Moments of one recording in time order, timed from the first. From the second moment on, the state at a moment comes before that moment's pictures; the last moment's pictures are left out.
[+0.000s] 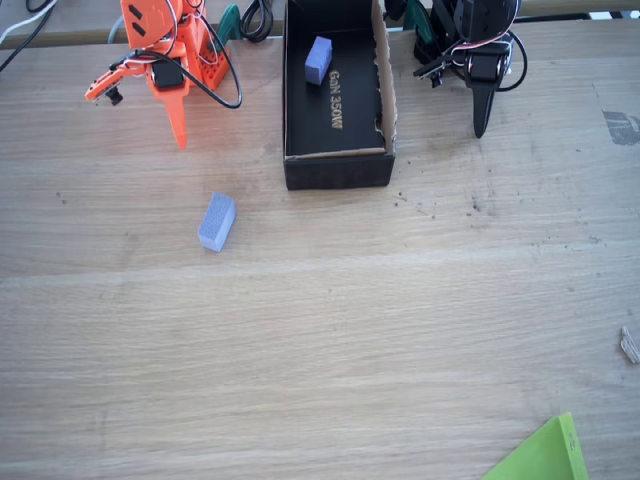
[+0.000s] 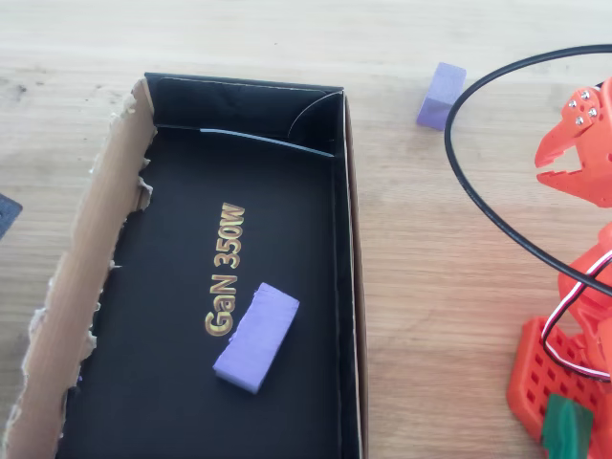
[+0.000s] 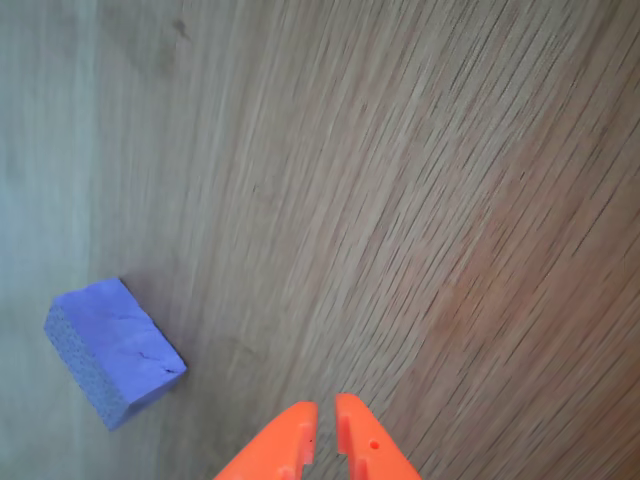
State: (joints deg) arm 83.6 173.6 163.3 73.7 14.3
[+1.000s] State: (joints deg) arm 88.0 173.6 163.3 64.2 15.6
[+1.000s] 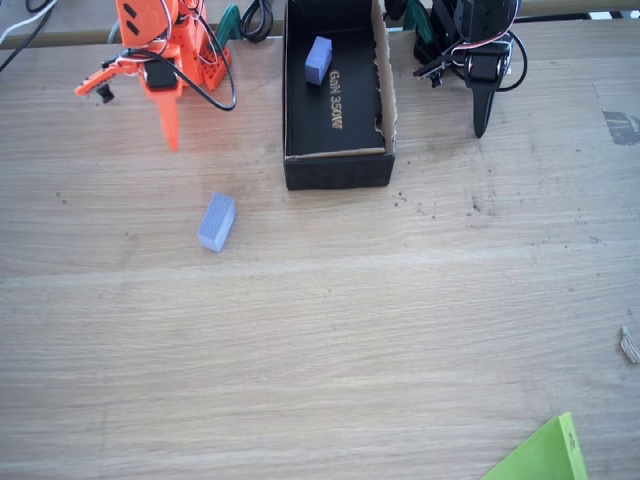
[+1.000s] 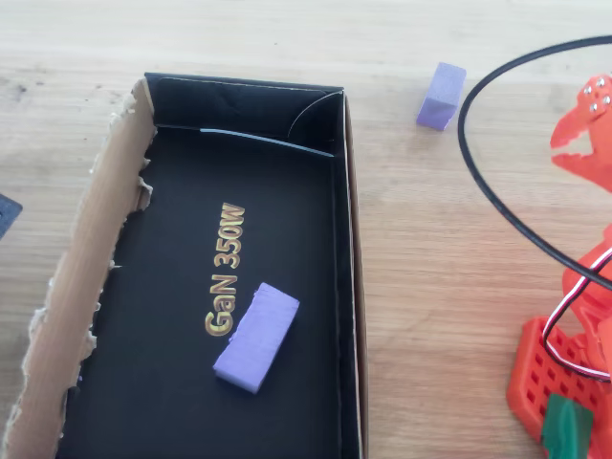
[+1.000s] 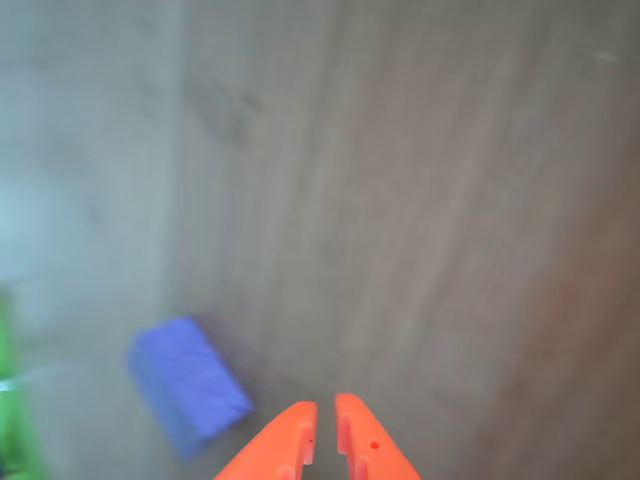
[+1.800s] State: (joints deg) arm 86.4 140.9 123.0 66.8 5.3
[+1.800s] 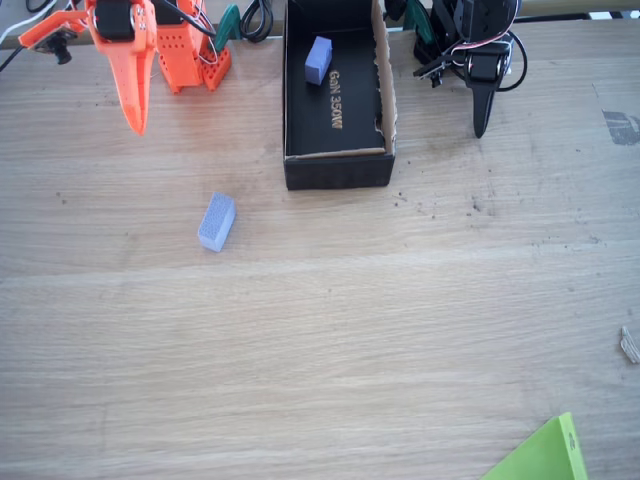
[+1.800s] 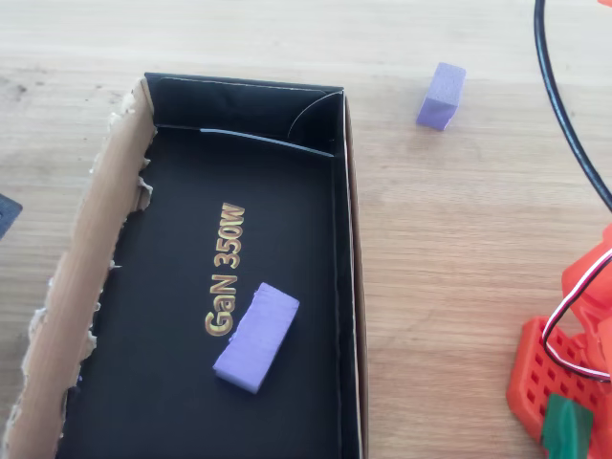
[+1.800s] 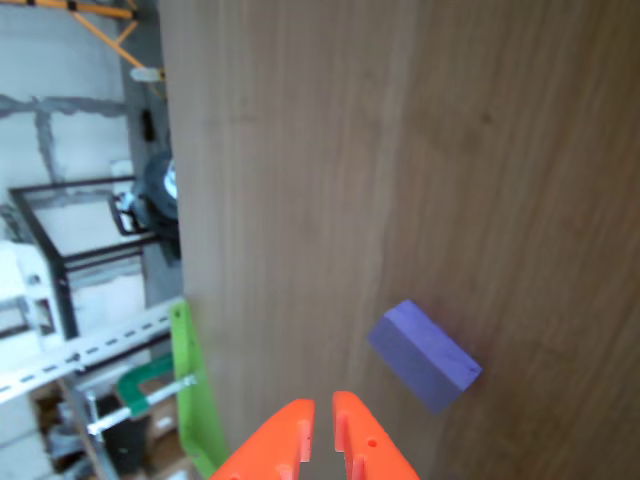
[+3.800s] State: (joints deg) arm 66.9 98.1 88.9 87.8 30.3
